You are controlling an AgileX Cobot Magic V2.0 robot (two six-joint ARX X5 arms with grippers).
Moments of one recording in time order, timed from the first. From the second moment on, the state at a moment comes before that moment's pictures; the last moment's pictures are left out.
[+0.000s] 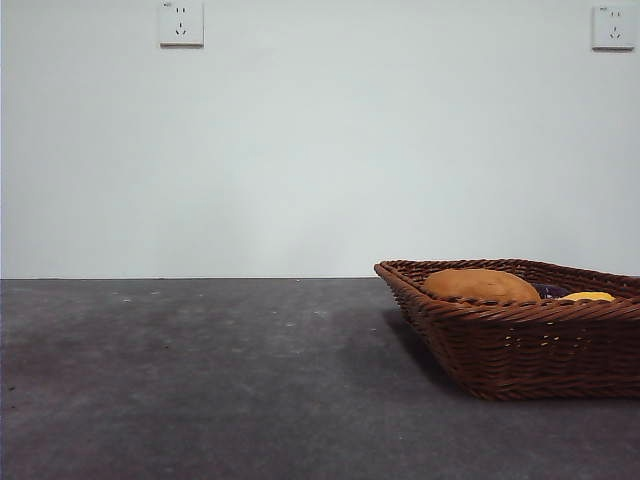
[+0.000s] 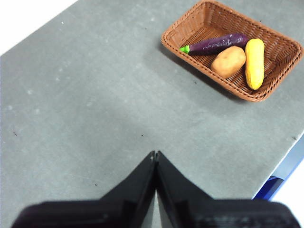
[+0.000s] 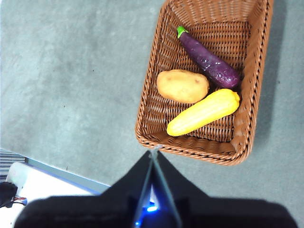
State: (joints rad) left arm -0.46 0.99 1.61 -1.32 0.08 0.27; right arm -0.05 1.00 1.36 -1.35 -0.54 -0.03
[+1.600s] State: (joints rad) left arm -0.07 0.59 1.26 -0.59 0.22 0.41; right arm -0.05 1.15 1.36 -1.09 -0.18 -0.03
